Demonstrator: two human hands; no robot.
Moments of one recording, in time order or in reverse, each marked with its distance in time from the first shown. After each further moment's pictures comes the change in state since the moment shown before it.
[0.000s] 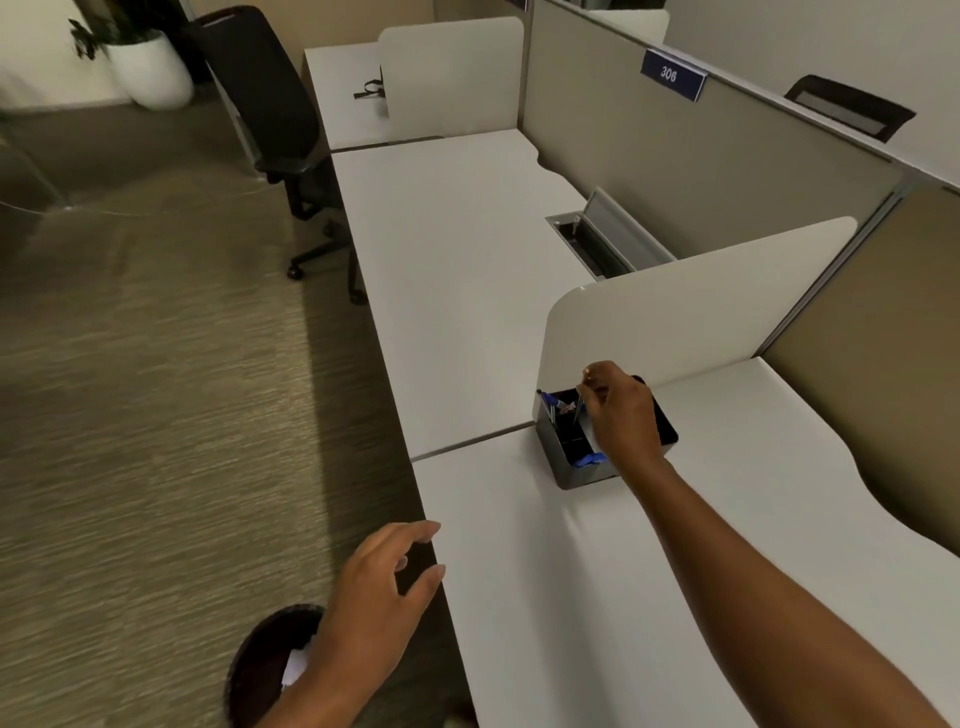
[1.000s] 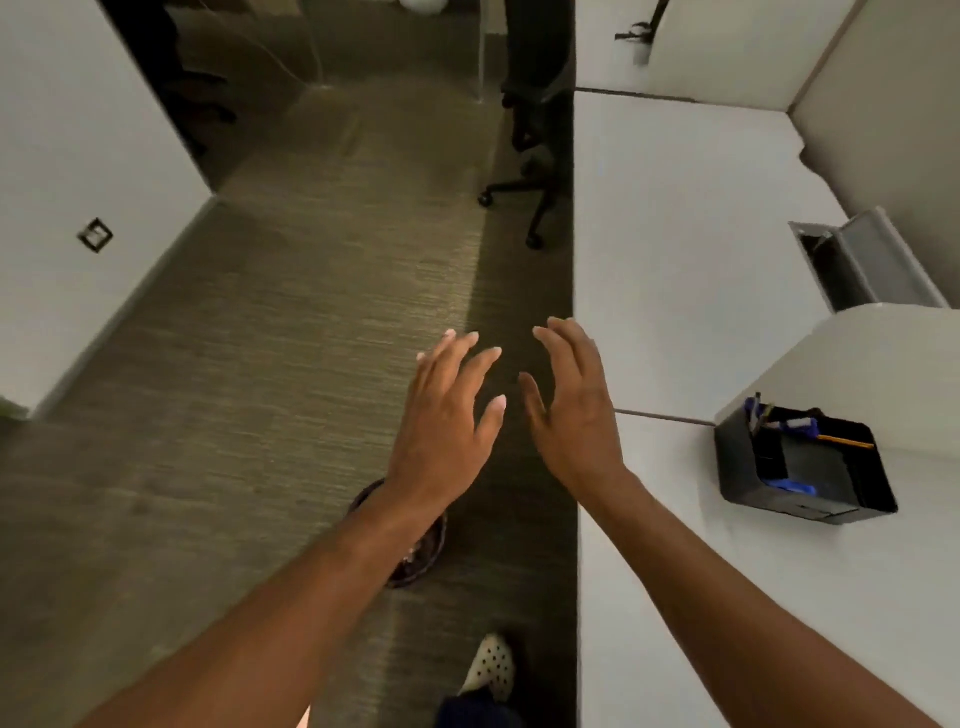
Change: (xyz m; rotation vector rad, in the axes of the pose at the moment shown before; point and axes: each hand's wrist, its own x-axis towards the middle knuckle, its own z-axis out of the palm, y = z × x) left_hand -0.019 -0.071 -0.114 0.265 0.519 0.067; right_hand -0.173 -0.220 0.139 0.029 -0.318 -0.650
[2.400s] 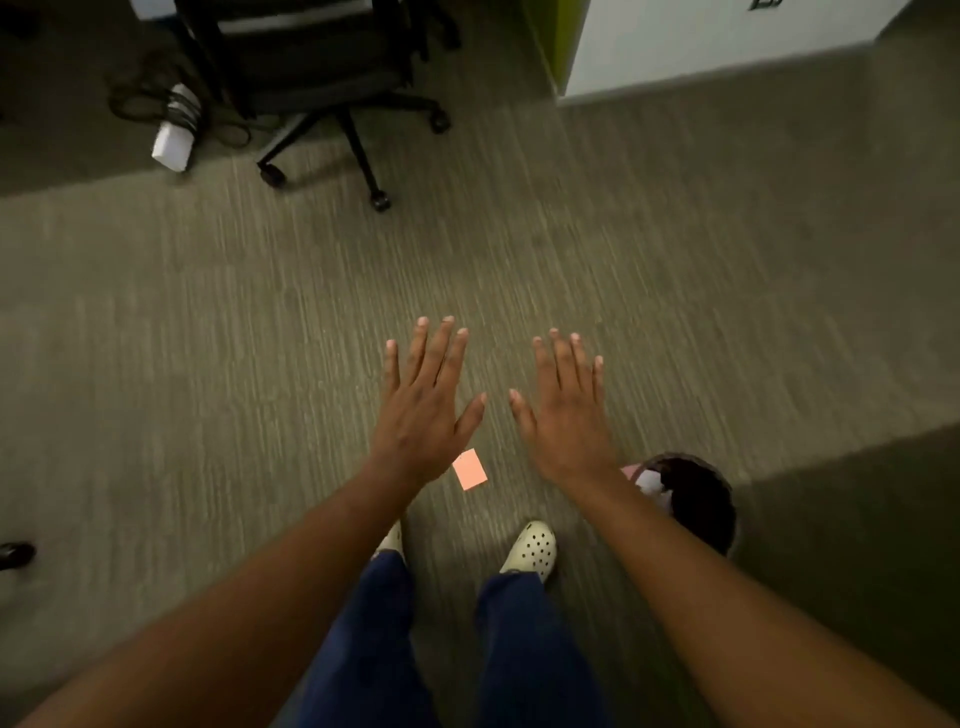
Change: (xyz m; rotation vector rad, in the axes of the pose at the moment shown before) left_hand -0.493 -0.390 -0.125 0.430 0.222 -1.086; right_hand -0.259 -0.359 0.437 -0.105 -0.932 -0.905
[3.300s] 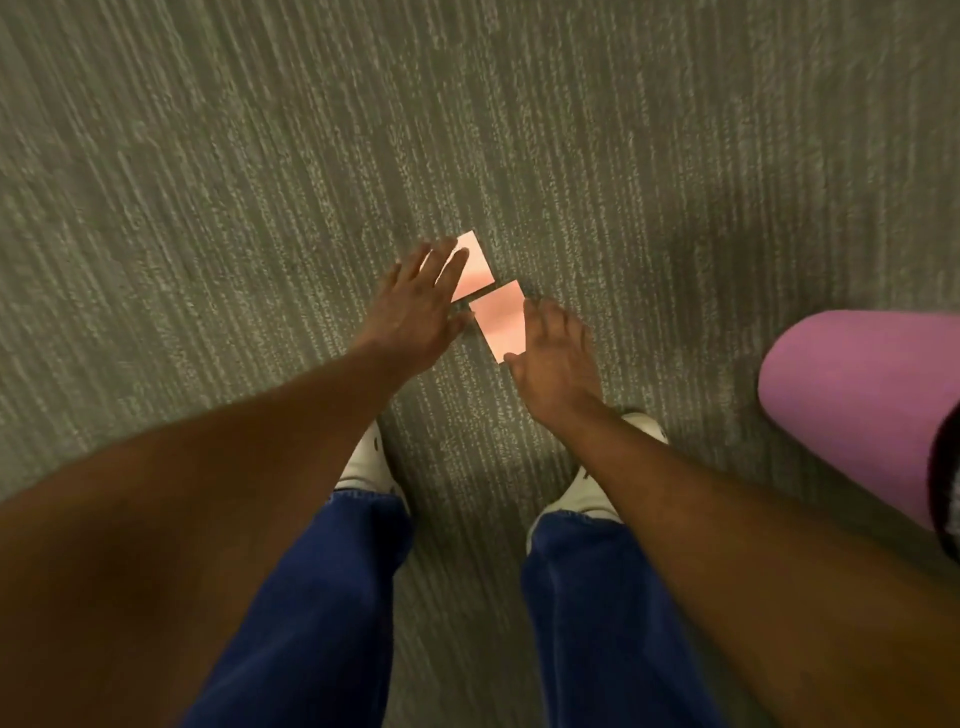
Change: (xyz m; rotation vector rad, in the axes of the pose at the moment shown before) left_hand -0.043 -0.222 0.586 -0.068 -0.624 0.007; right_hand -0.020 0.109 0.616 -0.041 -0.631 0.204
